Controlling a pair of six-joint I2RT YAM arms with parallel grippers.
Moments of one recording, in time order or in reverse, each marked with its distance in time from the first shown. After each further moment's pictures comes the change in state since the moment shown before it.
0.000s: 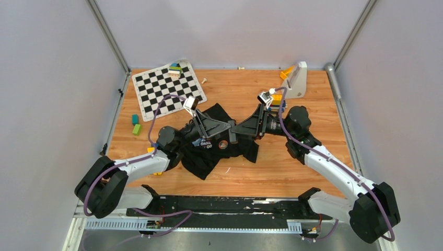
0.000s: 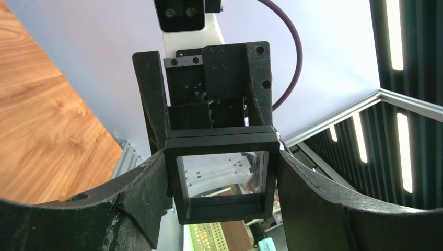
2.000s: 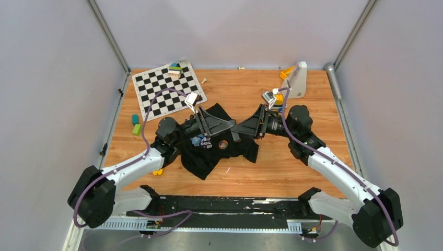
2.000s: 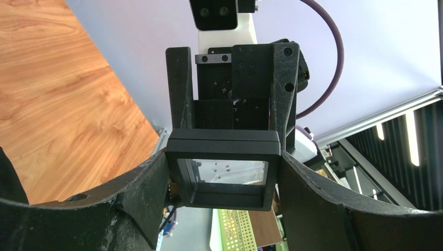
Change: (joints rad) left arm 0.014 -0.100 0.097 -0.379 0.042 0.175; right arm 0.011 -0.040 0.026 -0.158 0.085 -0.121
